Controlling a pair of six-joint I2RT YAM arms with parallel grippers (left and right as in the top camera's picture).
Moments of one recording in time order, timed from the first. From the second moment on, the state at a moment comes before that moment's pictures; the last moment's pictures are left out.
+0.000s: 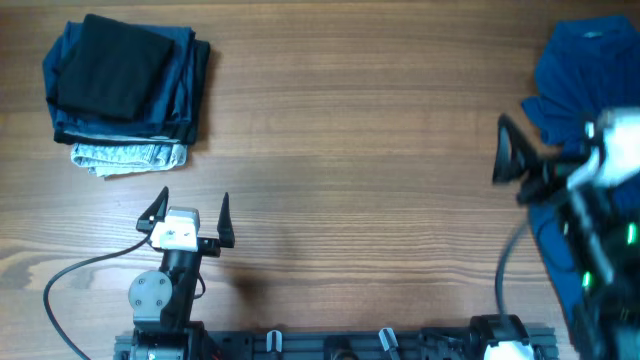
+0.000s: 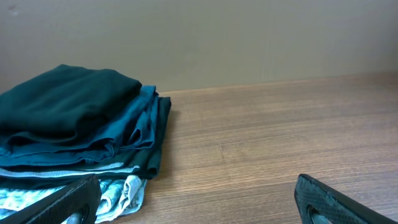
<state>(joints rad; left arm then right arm) -0.03 0.01 0.01 -0.07 0.06 0.05 0.03 0.78 1.22 -0.67 -0.05 0.06</state>
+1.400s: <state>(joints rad) -0.03 0.01 0.01 -0.07 0.06 0.05 -0.37 2.25 1.77 -0.70 -0.07 0.23</state>
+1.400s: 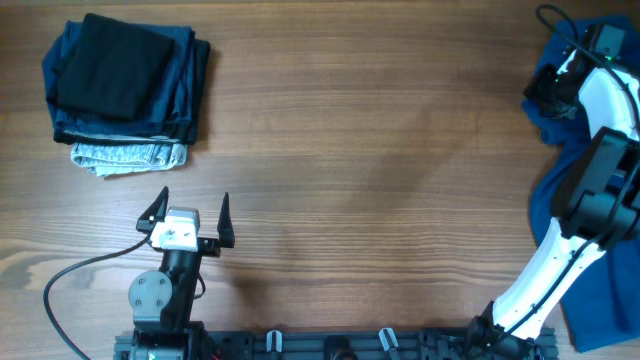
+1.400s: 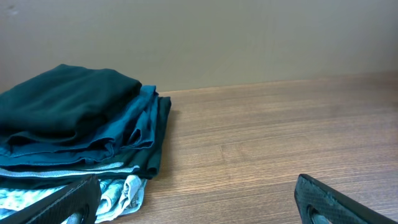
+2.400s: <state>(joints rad) -0.03 0.01 0.01 -0.07 0.06 0.05 -0.32 2.29 1.73 -0.63 0.01 0.29</state>
